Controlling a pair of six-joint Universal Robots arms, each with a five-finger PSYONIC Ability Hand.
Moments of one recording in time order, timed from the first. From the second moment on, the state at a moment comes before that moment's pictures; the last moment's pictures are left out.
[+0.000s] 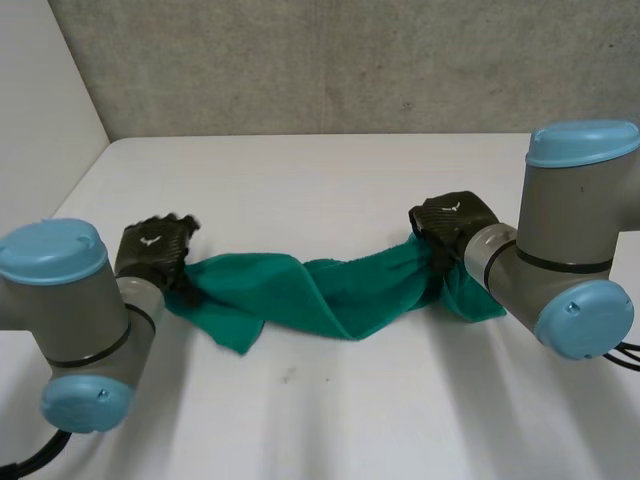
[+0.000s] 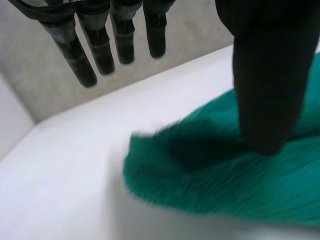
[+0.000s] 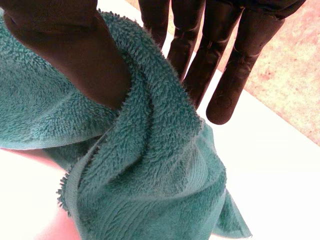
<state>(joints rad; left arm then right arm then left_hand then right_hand) 4.31 -1.98 -1.70 3.45 -1.72 3.26 2.02 -1.00 1.22 0.19 1.51 2.80 0.27 0.28 0.28 0.28 0.10 0.96 1.17 1.18 1.19 0.99</state>
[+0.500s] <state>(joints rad) 4.17 -2.20 -1.17 2.98 -1.46 3.40 2.05 -1.22 1.37 0.18 1.45 2.79 0.39 0.39 0.39 0.39 0.22 0.96 1.17 1.18 1.19 0.99</state>
